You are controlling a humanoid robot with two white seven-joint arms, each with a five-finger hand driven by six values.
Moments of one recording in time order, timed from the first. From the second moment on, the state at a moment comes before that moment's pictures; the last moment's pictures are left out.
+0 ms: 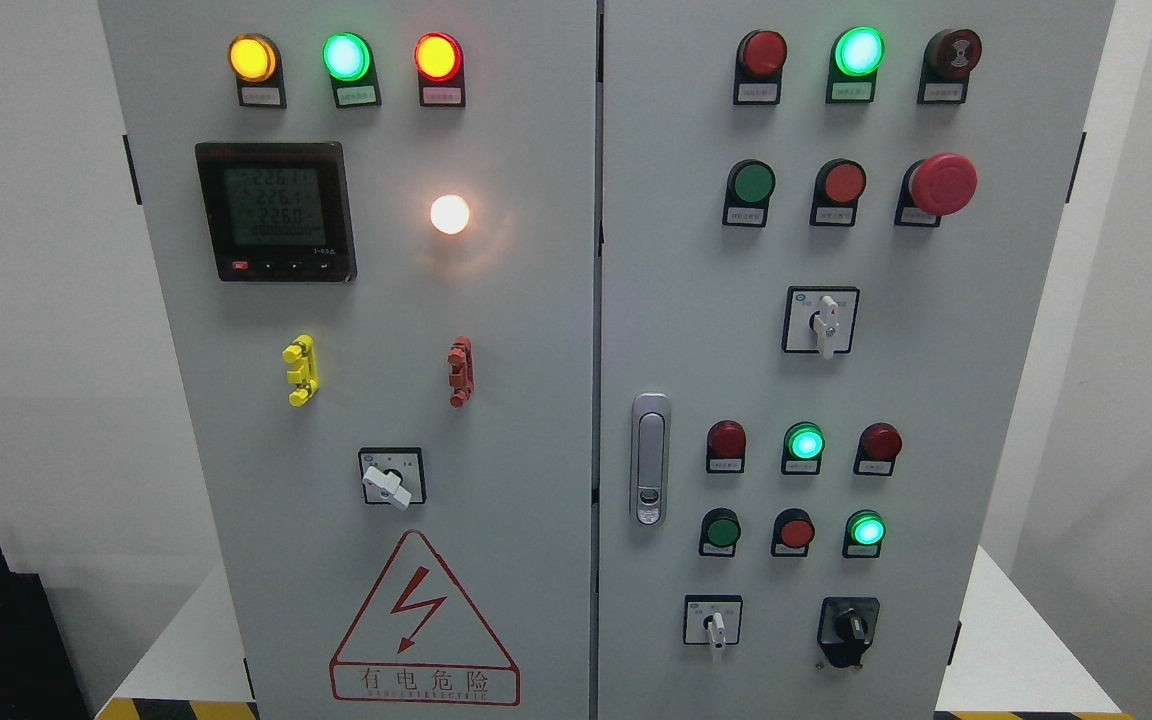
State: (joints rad) left arm 0.00 -0.06 0.00 0.00 0.11 -0.13 -0.07; right arm 0.07 -0.27 0.41 -1.84 -0.15 -0.26 -0.10
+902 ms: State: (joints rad) left arm 0.00 -0.06 0.00 0.00 0.11 -0.13 -0.07; right arm 0.02 -0.26 0.39 -1.83 0.09 -0.27 -0.31
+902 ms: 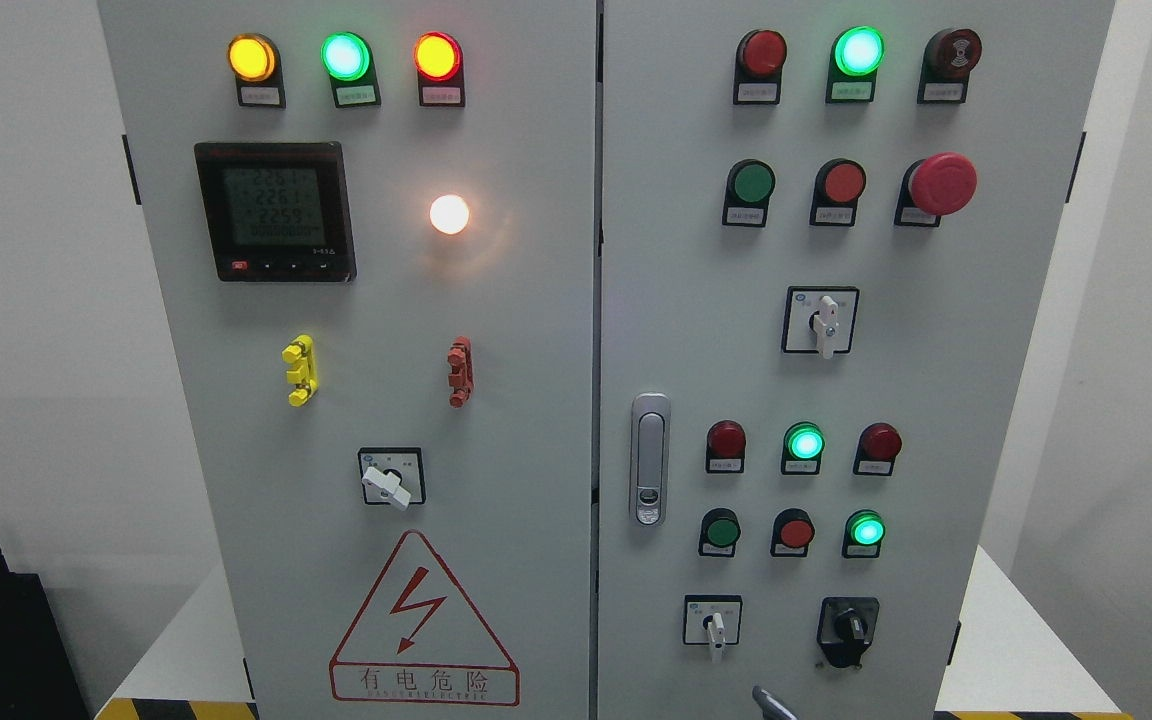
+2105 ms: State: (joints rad) left arm 0.00 -0.06 0.00 0.00 0.11 -0.13 -0.07; right arm -0.18 -0.02 0.32 -1.73 1.16 -0.05 -0.50
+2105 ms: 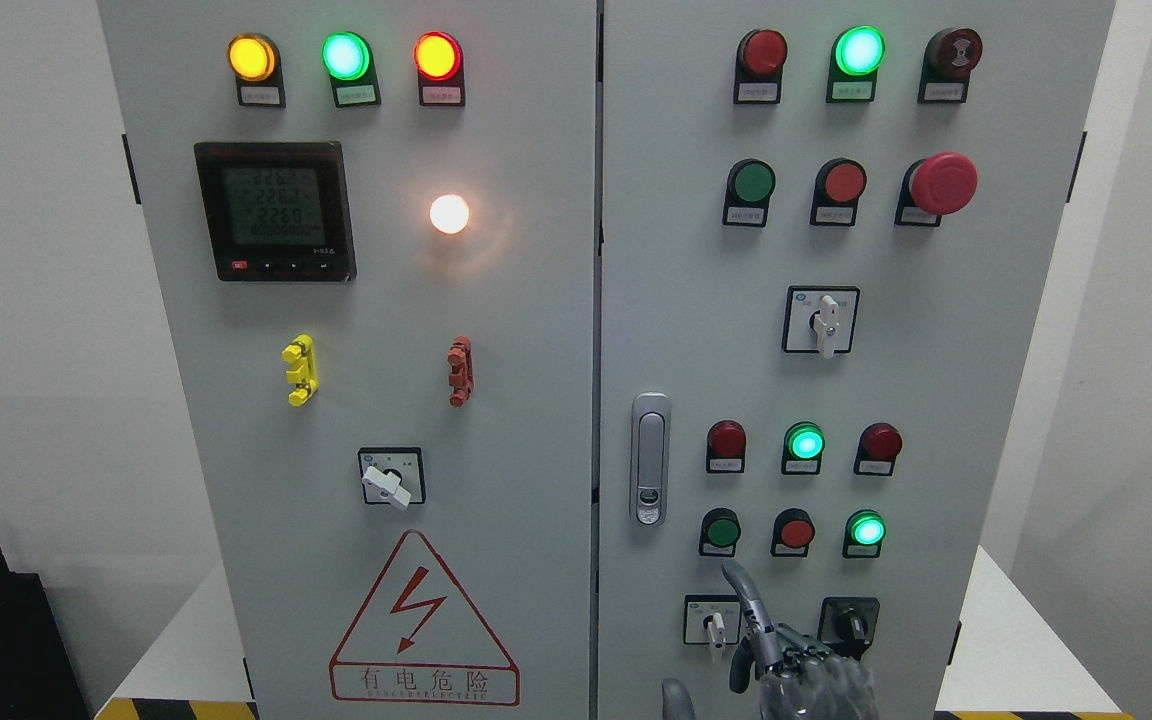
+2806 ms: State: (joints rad) left arm 0.00 -0.06 0.00 0.00 0.11 -0.13 -0.07; right arm -0.27 0.05 0.32 -1.64 1.24 0.07 -0.43
